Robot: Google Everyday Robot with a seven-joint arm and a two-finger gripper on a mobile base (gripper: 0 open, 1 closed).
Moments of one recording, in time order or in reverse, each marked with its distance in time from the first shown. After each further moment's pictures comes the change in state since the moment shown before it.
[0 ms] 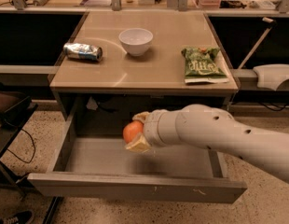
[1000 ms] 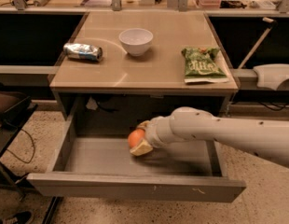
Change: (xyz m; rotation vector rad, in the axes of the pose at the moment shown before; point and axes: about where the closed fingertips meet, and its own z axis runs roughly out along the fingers) arm 0.084 0.002 0.093 -0.133 0.065 0.065
